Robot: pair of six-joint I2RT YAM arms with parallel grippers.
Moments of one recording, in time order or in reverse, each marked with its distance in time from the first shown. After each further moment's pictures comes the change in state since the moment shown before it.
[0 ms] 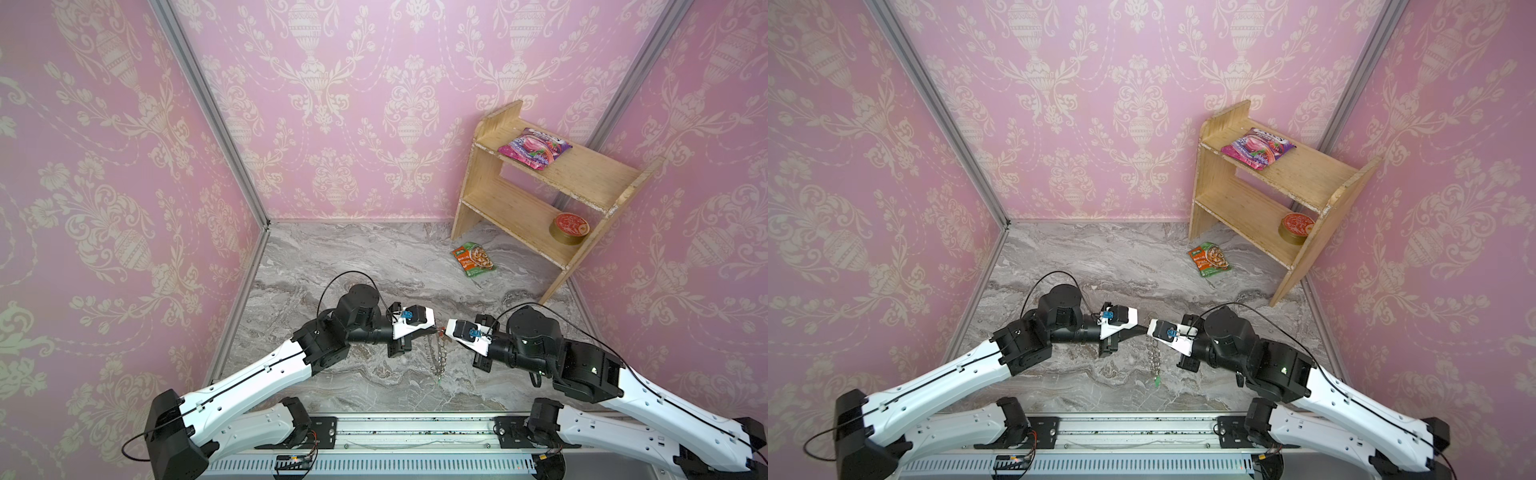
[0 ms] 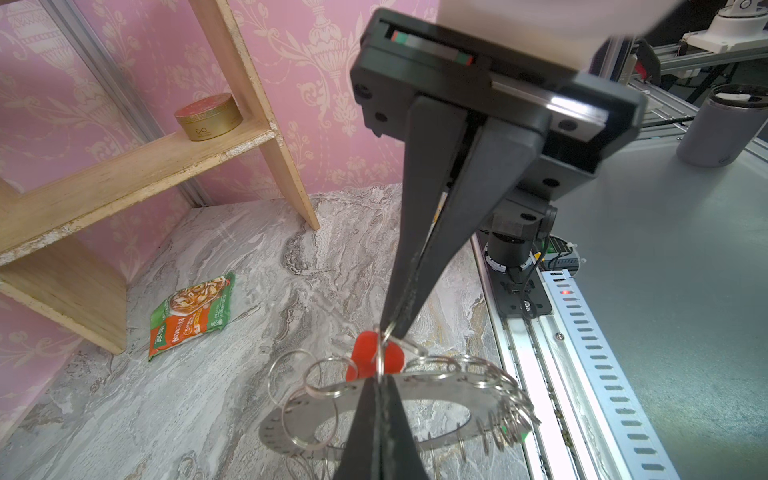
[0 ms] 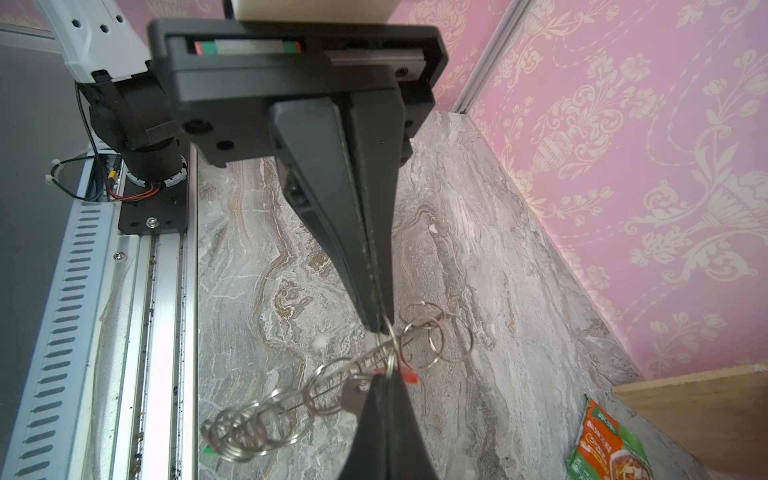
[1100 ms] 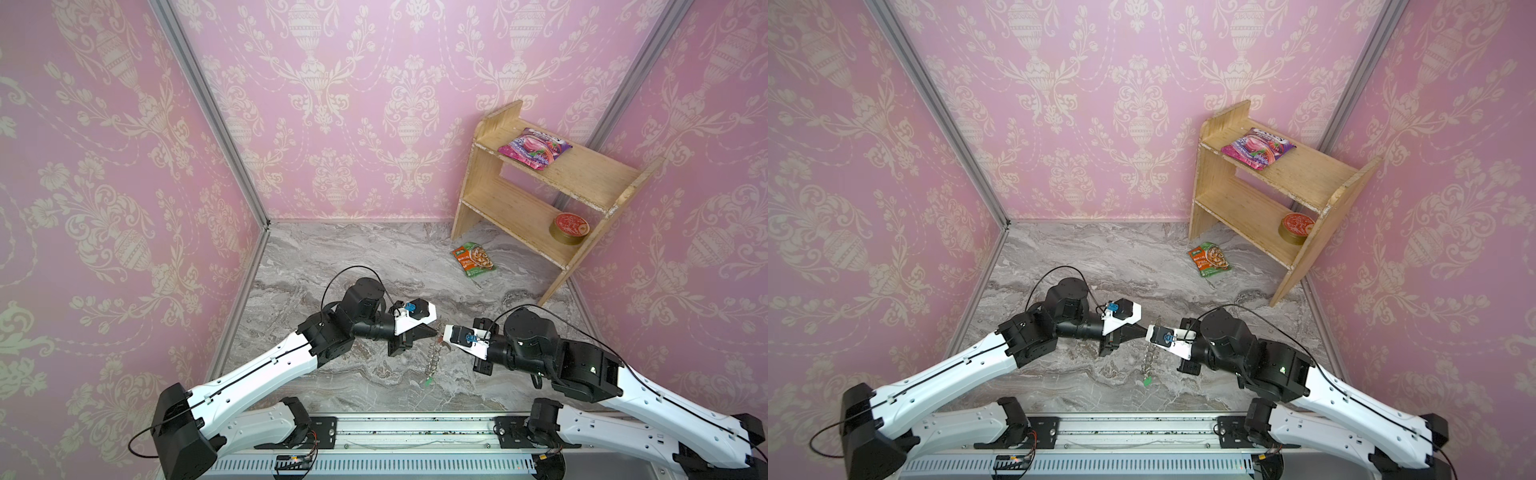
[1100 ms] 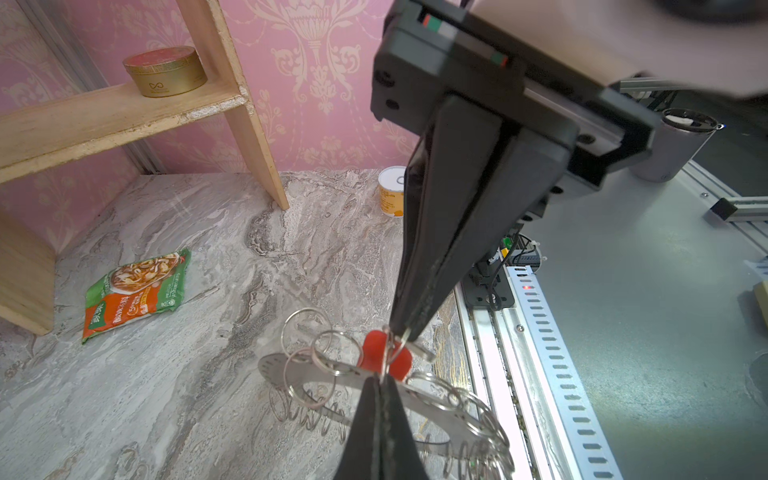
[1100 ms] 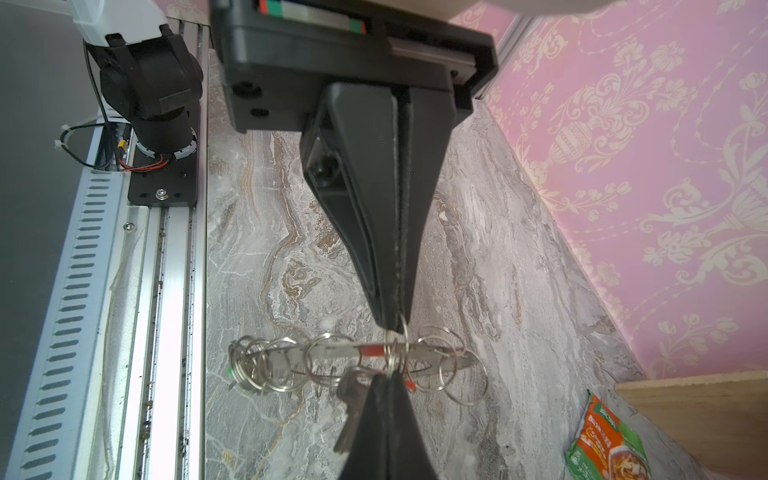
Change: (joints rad) left arm 0.038 0.058 0.053 -0.085 0.097 -0.056; right arm 0.023 0.012 0.011 -0.052 0.005 -0.027
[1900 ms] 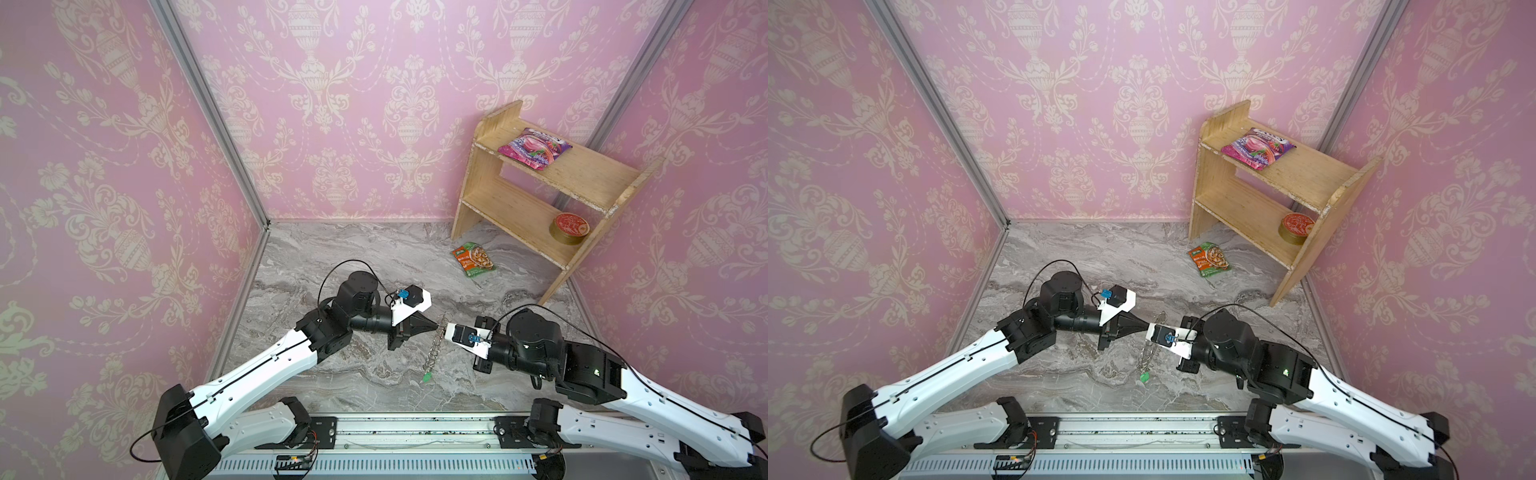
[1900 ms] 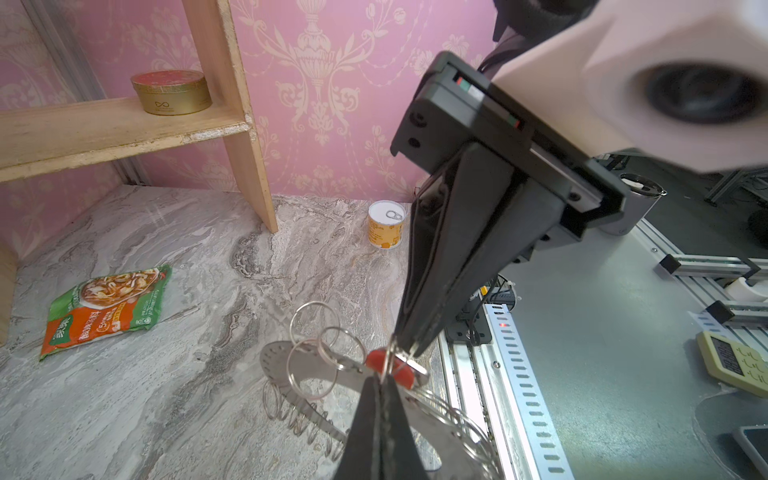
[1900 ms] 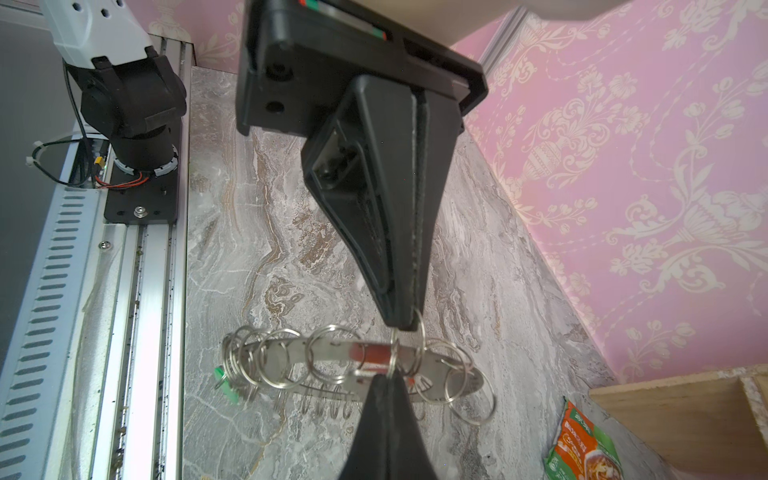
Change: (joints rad) left arm 0.058 0.008 0.000 0.101 0.109 -0.130; right arm 0.026 -0.015 0.000 0.046 0.063 -0.007
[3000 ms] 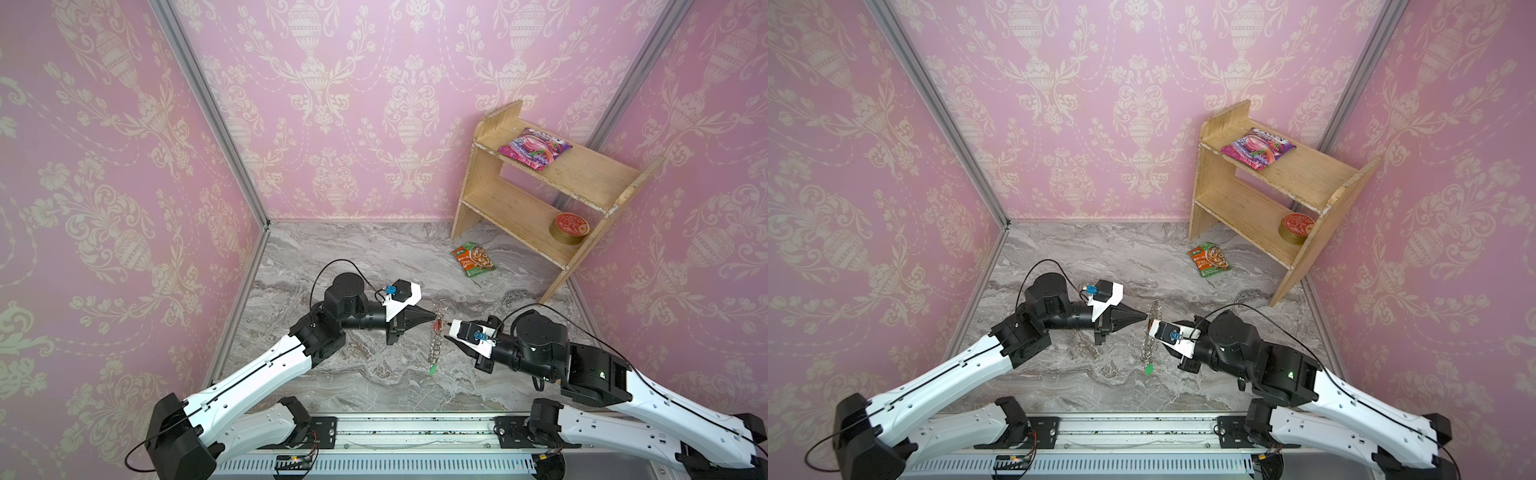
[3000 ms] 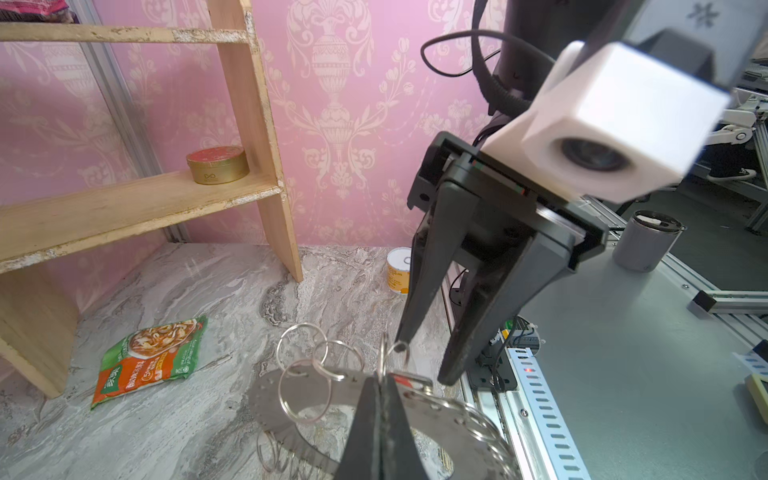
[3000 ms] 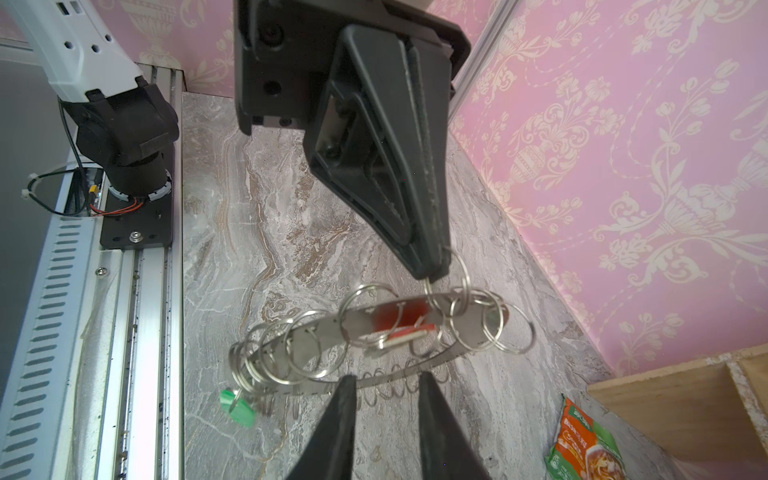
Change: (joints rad) left arm 0.024 -0.060 -0.075 0.224 0.003 -0.064; right arm 0.011 -0.026 0.000 0.007 0.032 0.046
